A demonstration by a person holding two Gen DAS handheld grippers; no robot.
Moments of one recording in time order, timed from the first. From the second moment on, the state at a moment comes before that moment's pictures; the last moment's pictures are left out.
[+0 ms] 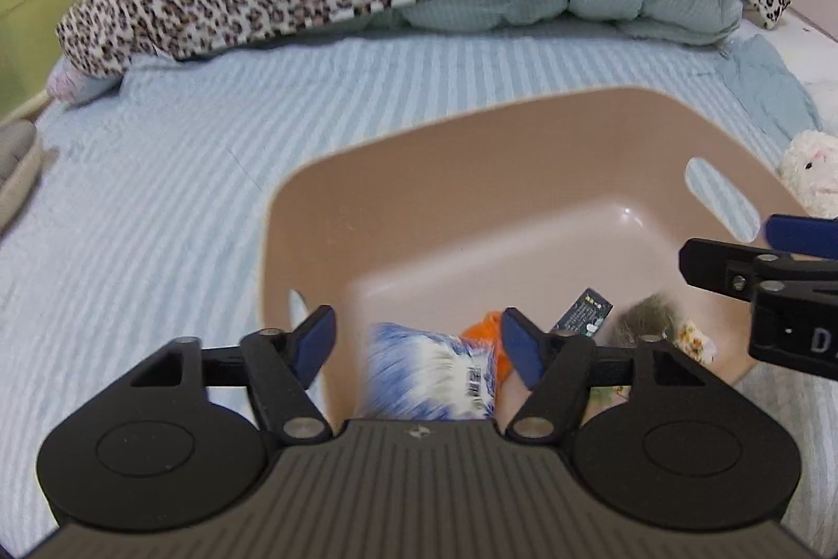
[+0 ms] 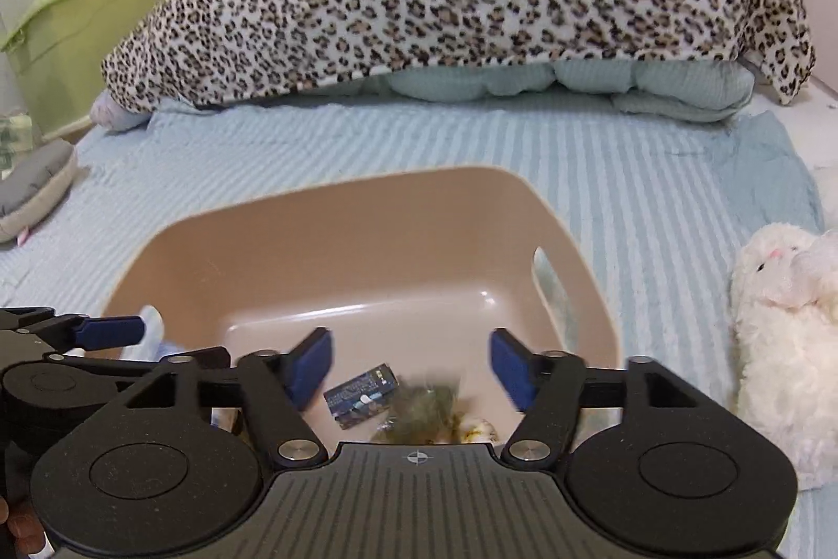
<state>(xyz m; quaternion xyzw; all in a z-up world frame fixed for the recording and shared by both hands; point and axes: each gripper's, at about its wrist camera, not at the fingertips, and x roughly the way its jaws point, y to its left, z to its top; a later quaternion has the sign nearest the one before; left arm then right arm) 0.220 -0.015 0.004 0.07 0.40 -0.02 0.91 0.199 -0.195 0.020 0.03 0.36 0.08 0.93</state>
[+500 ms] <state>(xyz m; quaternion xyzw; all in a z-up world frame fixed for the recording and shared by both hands) 0.155 -0.006 0.033 0.07 0.38 -0.03 0.92 0.128 -0.213 0.035 0.02 0.37 0.09 0.92</state>
